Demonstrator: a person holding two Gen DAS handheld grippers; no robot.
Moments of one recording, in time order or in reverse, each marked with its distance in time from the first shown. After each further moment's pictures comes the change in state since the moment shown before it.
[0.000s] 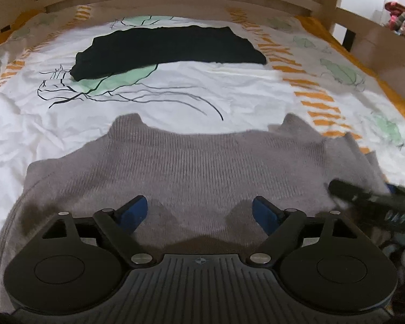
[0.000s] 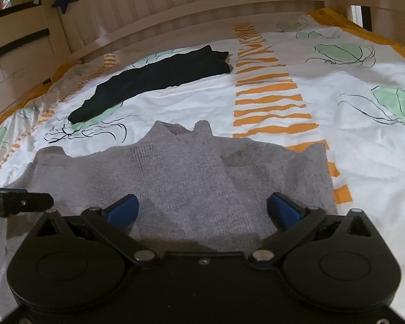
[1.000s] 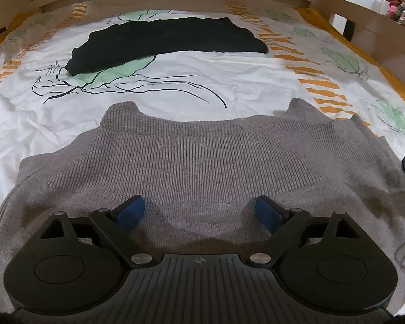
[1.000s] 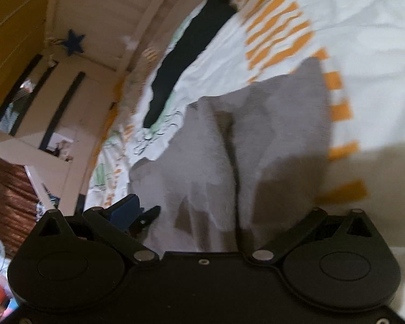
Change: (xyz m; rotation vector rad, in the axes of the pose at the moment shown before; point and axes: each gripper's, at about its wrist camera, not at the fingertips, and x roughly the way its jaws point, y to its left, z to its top) left arm 0.017 0.001 -0.003 0.020 0.015 0.005; right arm 0.009 -0.079 0.009 0.463 0.273 0.541
